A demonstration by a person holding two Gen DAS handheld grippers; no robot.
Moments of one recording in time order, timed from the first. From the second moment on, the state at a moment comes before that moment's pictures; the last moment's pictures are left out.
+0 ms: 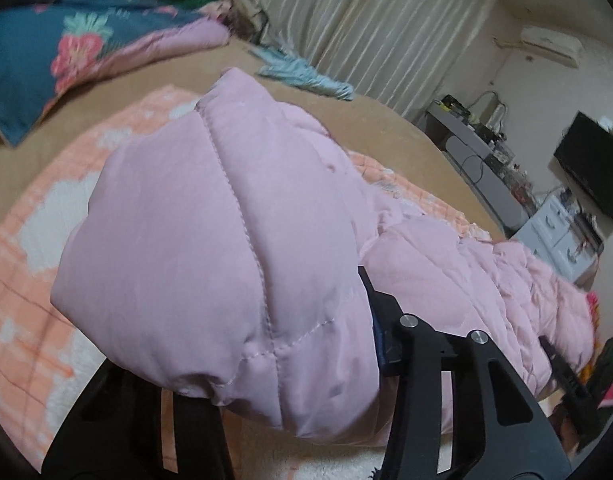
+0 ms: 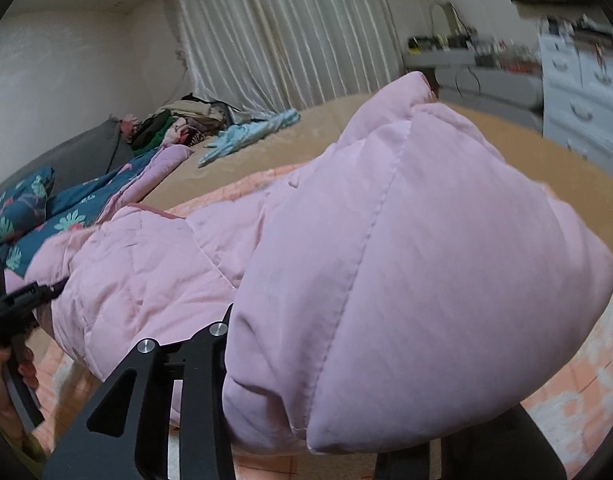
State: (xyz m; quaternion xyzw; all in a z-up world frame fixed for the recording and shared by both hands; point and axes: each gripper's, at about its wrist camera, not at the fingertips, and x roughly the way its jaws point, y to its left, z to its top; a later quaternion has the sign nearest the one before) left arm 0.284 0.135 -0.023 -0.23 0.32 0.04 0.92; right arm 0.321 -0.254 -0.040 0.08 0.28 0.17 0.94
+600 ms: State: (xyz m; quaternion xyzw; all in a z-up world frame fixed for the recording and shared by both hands) left arm 0.245 0.134 0.019 -0.19 0.29 0.03 0.94; right arm 0.256 -0.259 0.003 0.05 0.24 0.20 0.95
